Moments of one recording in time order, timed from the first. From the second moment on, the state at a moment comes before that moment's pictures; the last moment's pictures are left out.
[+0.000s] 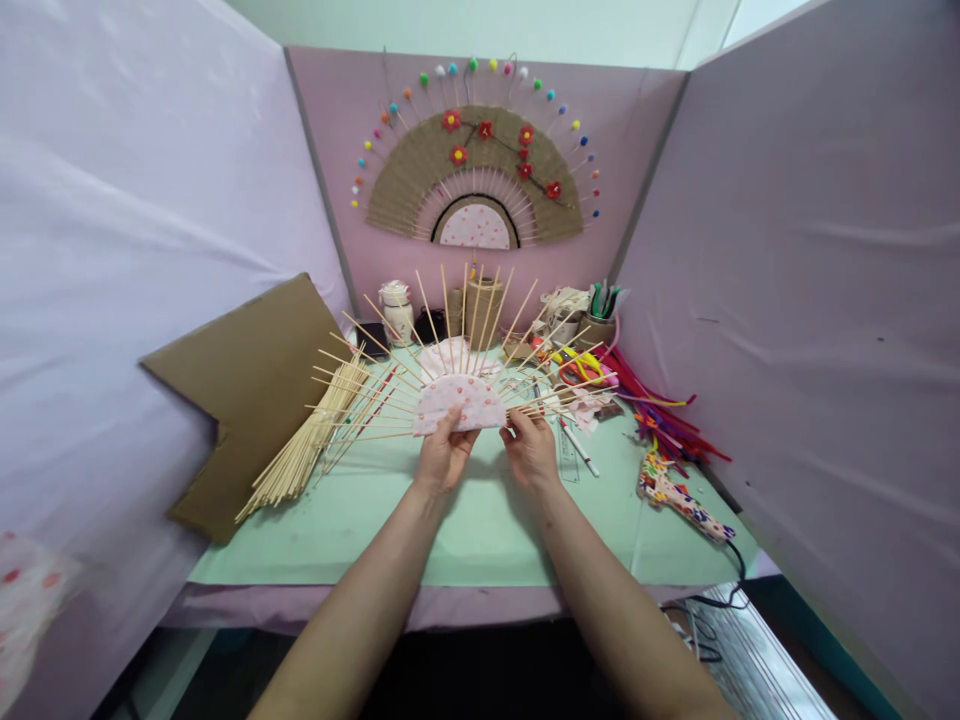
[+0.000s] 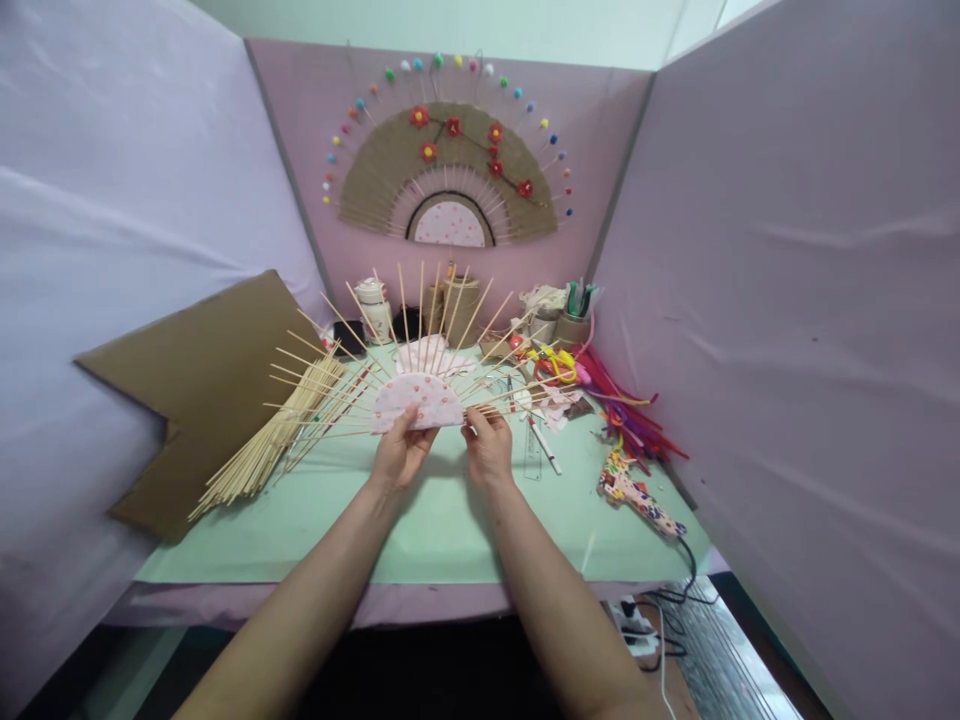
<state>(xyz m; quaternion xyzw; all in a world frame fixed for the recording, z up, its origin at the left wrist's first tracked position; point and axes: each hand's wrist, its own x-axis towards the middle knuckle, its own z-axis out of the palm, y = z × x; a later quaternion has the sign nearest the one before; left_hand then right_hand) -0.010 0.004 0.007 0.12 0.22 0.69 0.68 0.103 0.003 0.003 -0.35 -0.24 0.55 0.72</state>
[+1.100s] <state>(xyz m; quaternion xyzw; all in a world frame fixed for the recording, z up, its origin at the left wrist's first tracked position) -0.015 0.006 0.013 0.10 0.24 0.72 0.65 0.111 0.003 0.000 -0.37 -0.25 0.52 0.72</state>
